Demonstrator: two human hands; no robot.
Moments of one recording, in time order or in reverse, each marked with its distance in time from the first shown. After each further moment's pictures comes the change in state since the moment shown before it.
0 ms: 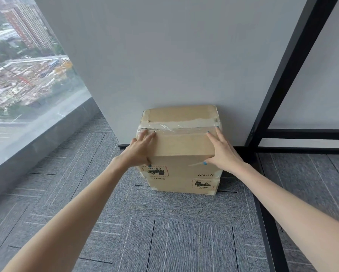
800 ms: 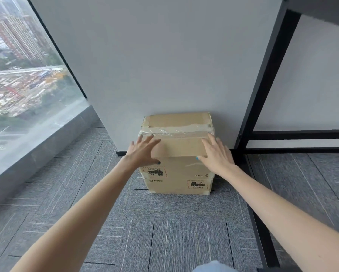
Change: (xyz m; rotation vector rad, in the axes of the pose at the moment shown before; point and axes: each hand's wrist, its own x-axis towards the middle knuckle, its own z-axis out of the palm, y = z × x) left_hand -0.020 0.036 -0.024 0.224 0.019 0.055; right_hand -0.041 -0.037 -0.022 -0.261 0.116 0.034
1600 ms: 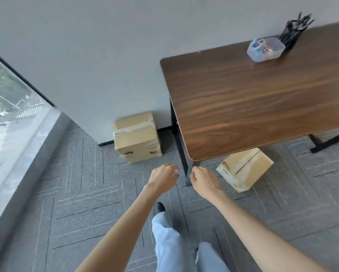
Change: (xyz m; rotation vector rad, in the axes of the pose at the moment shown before) left_hand -0.345 0.299 -0.316 -0.285 -0.248 0.283; right_hand -0.387 -0.018 -0.405 0.181 -0.220 0.293
